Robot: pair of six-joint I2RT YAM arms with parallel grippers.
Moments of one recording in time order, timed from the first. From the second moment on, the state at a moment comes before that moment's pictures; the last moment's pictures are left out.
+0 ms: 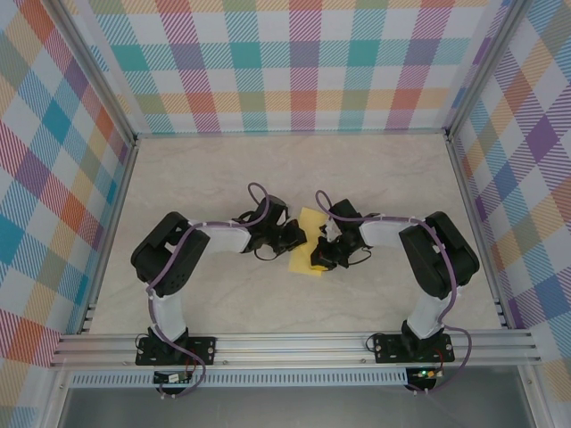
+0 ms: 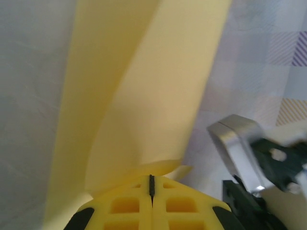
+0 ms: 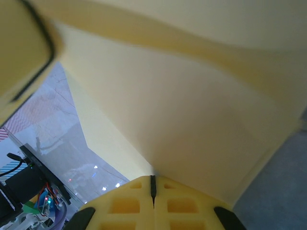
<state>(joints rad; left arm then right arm) -0.67 1.89 0.96 0.10 0.43 -1.03 0.53 1.77 0.86 -0.40 -0.66 0.66</state>
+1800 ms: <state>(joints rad) -0.67 1.92 0.92 0.18 0.41 -1.07 0.47 1.52 0.64 -0.37 -0.63 0.66</state>
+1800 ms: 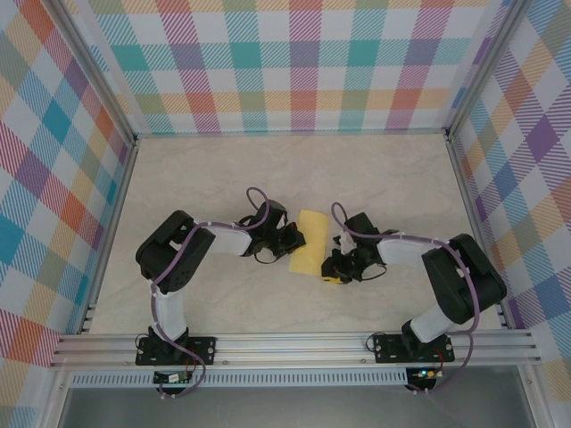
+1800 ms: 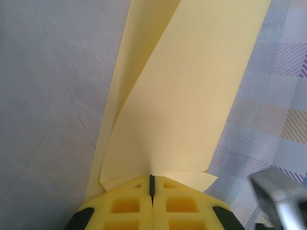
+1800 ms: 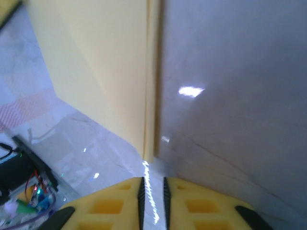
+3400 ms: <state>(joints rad) -0.67 1.88 0.92 0.12 0.39 -1.07 0.38 1.76 0.81 -0.21 -0.78 0.74</state>
